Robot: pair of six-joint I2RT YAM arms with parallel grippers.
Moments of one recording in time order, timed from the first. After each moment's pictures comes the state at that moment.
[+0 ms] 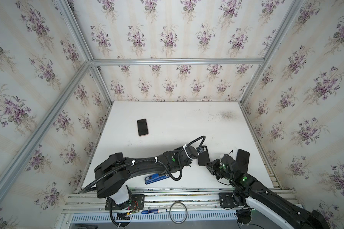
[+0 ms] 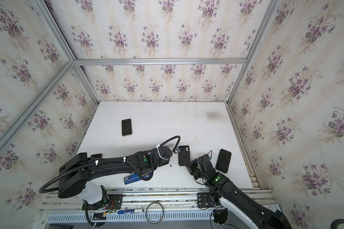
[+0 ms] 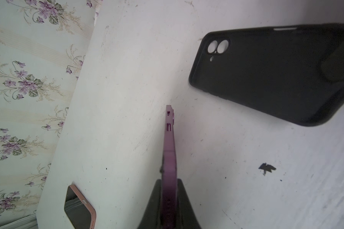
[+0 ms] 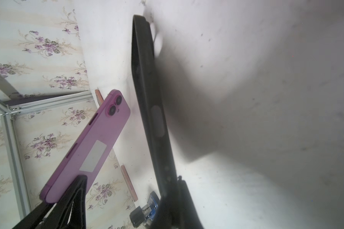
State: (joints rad) left arm -1.13 1.62 0.99 -0.26 -0.55 0.34; right arm 0.57 0.67 0.11 -0.14 -0.13 1.52
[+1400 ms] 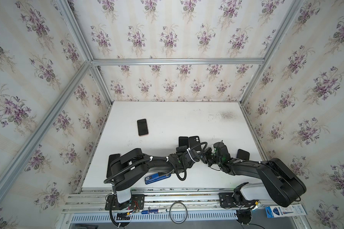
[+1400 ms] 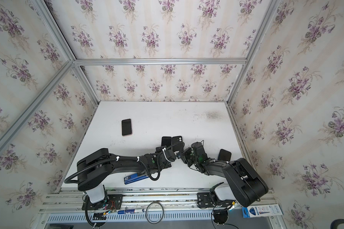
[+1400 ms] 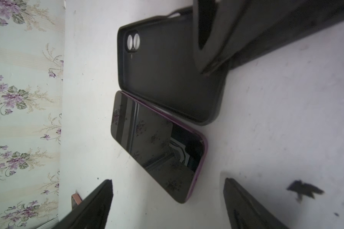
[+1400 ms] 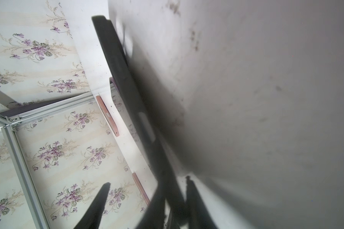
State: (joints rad) left arm -1.12 1.77 0.98 -0.15 -0.59 0.44; right arm 0.43 1.36 0.28 0.37 -0.35 1.47
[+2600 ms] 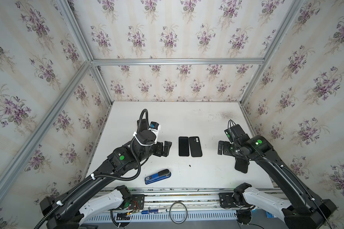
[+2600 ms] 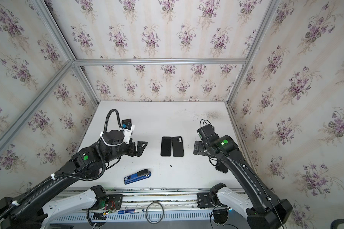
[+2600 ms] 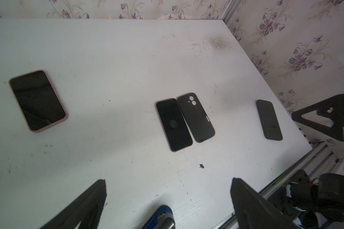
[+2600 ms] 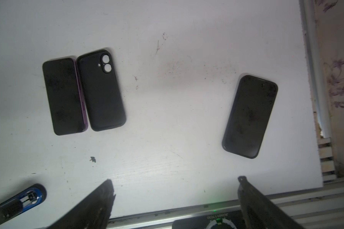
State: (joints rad) left arm -0.79 0.94 1.03 -0.73 -0.16 -0.48; right arm 0.43 1.05 1.12 -1.30 0.25 0.57
